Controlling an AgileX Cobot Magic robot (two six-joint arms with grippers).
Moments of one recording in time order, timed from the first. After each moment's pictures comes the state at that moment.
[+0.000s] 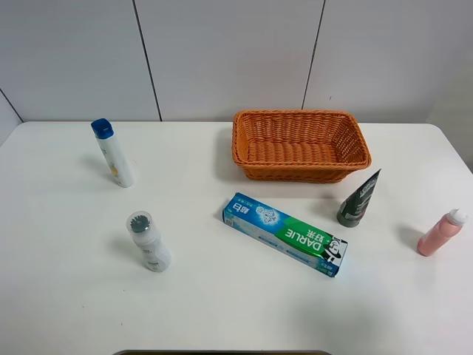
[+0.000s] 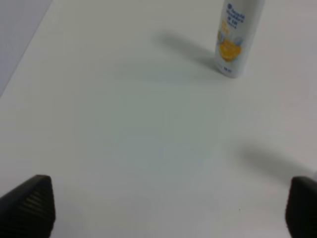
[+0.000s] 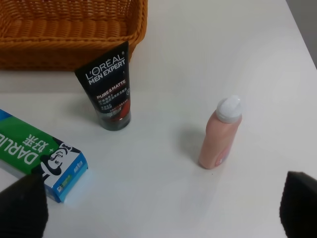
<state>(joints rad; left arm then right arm) 0.05 0.00 -0.51 0.02 1.05 0.01 0.03 0.00 -0.50 -0.04 1.07 0.00</state>
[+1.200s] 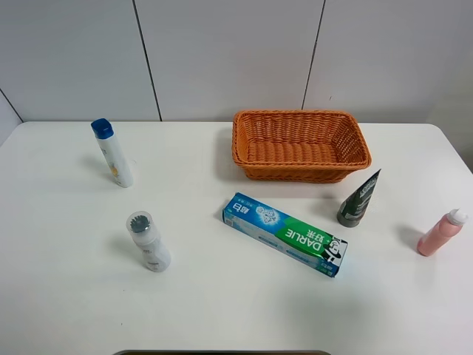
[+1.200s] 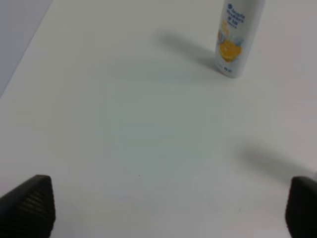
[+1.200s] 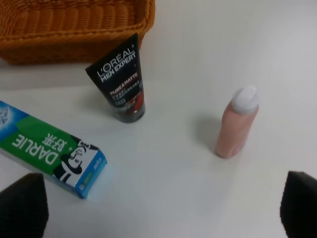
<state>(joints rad) 0.05 0.00 -0.51 0.02 1.05 0.01 0.03 0.17 -0.58 -0.01 1.07 0.07</state>
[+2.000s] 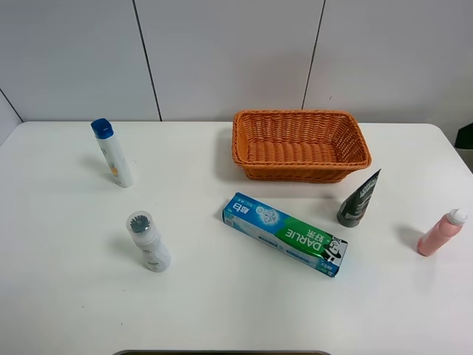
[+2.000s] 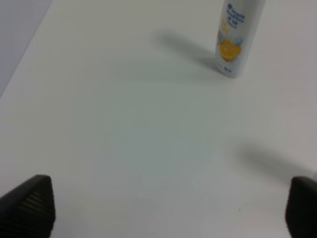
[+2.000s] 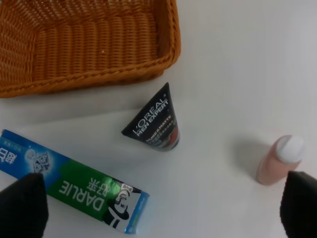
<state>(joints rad) 0.05 0.00 -0.51 0.02 1.05 0.01 0.03 0.77 -0.91 0.06 0.99 0.16</state>
